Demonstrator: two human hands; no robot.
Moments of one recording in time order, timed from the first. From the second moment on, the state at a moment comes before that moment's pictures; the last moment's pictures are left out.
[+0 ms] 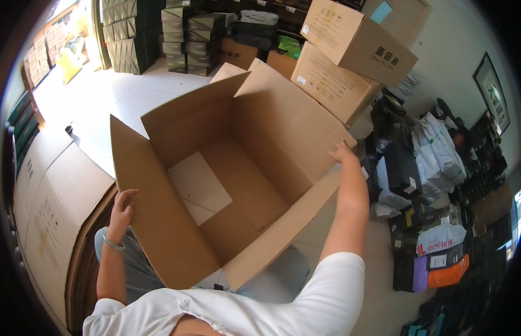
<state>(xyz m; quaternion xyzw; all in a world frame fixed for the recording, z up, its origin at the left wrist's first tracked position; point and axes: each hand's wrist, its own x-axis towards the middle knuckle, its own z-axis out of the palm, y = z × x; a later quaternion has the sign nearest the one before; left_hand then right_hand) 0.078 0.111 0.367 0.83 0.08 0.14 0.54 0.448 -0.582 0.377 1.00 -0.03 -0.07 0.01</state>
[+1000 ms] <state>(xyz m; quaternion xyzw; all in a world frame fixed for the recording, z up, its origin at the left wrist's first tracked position) 0.180 0.042 0.398 0.86 0.12 0.17 0.47 0.358 -0.404 0.205 0.98 -0.14 -0.13 -0.07</state>
